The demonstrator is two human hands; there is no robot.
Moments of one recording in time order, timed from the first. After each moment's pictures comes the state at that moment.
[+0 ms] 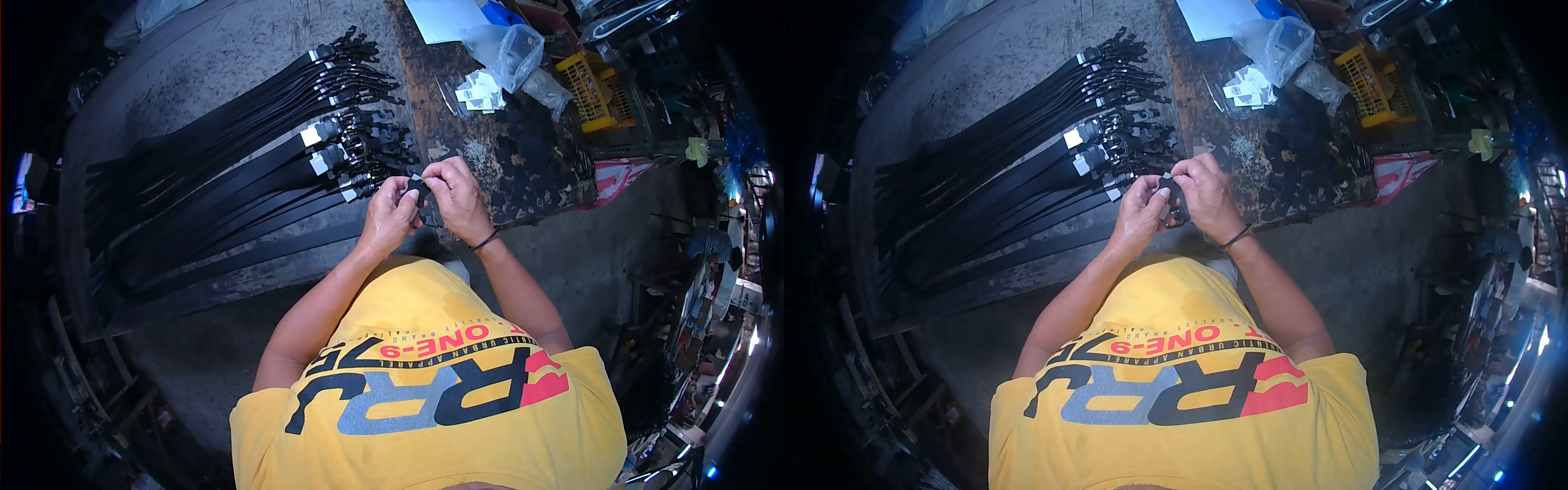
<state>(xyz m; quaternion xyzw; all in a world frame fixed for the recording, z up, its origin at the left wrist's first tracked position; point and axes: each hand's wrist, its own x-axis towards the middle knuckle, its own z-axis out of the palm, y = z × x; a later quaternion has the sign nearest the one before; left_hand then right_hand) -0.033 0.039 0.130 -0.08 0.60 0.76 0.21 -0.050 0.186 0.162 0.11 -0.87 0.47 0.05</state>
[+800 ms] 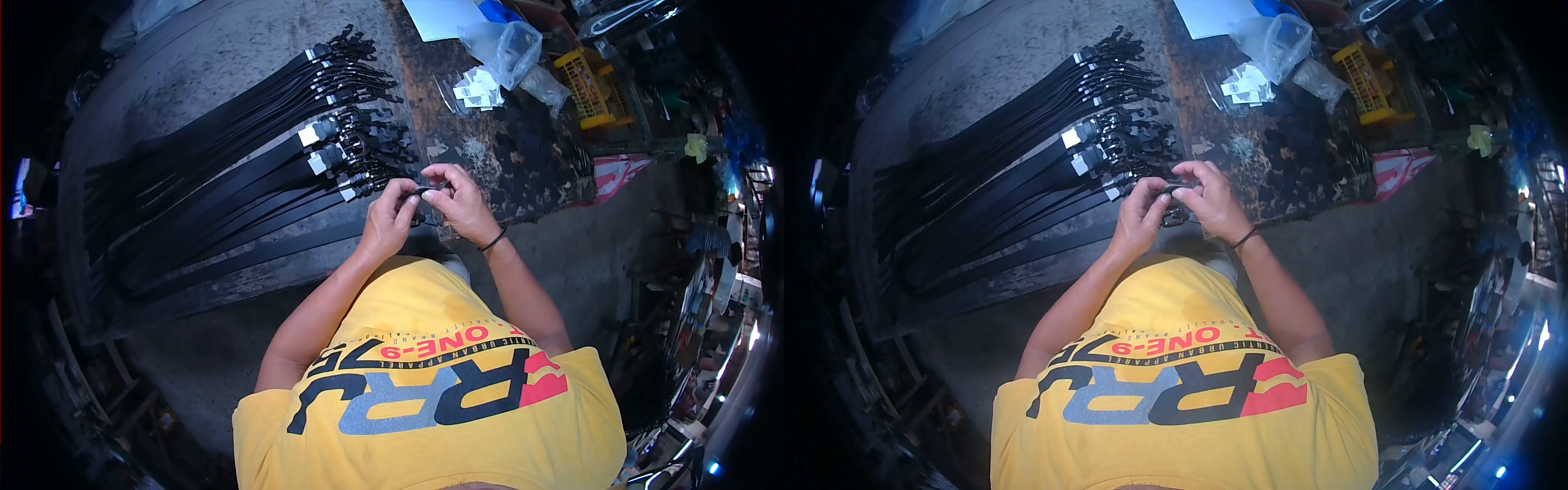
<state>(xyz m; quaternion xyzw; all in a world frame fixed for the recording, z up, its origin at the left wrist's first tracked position) -0.026 0.036 0.106 0.07 0.70 0.71 0.06 -0.043 0.199 0.154 0.02 -0.81 0.58 -0.10</state>
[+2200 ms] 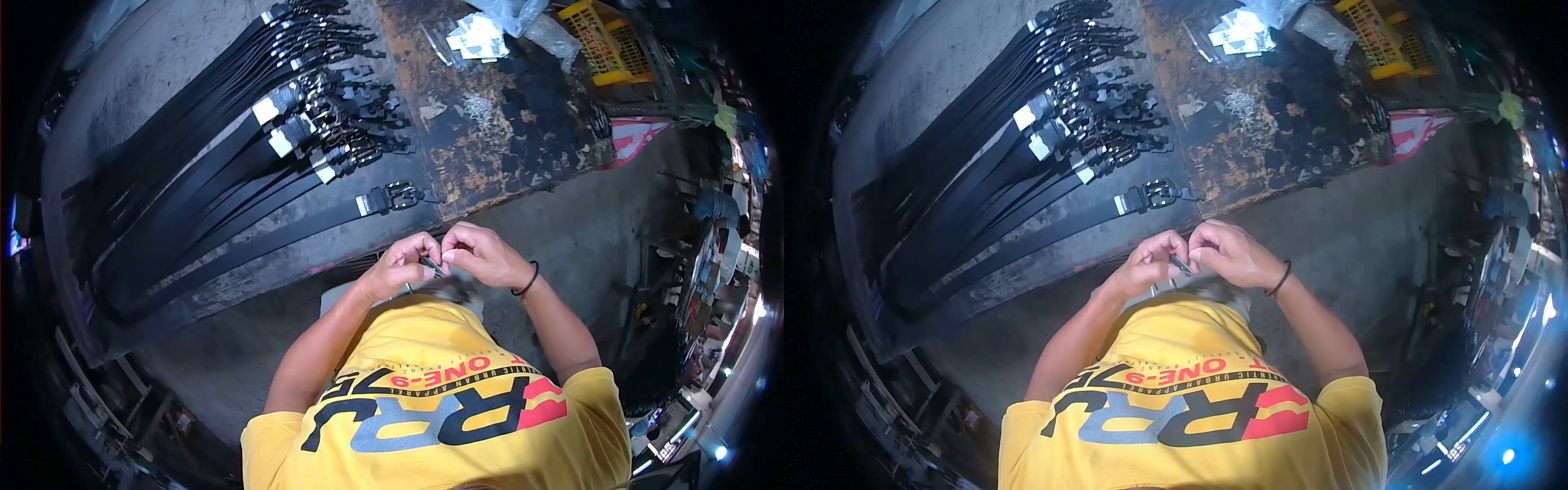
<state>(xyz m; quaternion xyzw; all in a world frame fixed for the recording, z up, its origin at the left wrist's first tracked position) 0.047 0.037 0.051 0.10 0.35 0.83 0.43 0.037 0.239 0.137 0.06 -0.79 0.51 -0.33</state>
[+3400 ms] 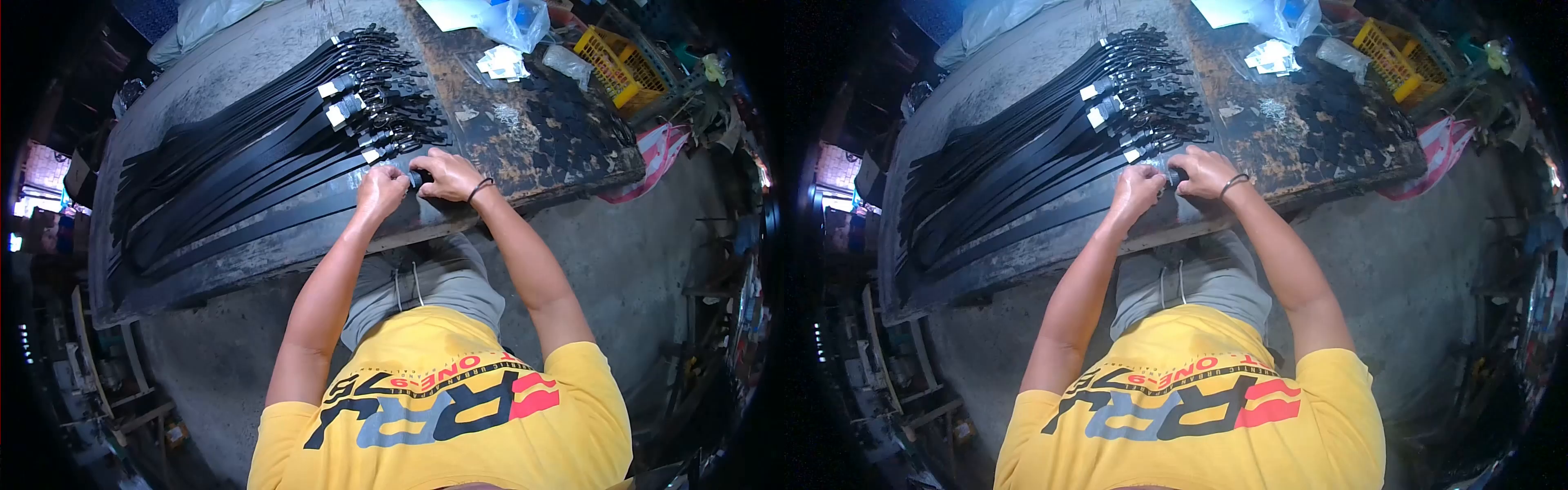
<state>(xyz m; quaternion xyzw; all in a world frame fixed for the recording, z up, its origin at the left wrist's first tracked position) -0.009 -0.003 0.009 -0.03 0.88 0.46 0.09 -0.028 0.178 0.027 0.26 -0.94 0.21 -0.10</state>
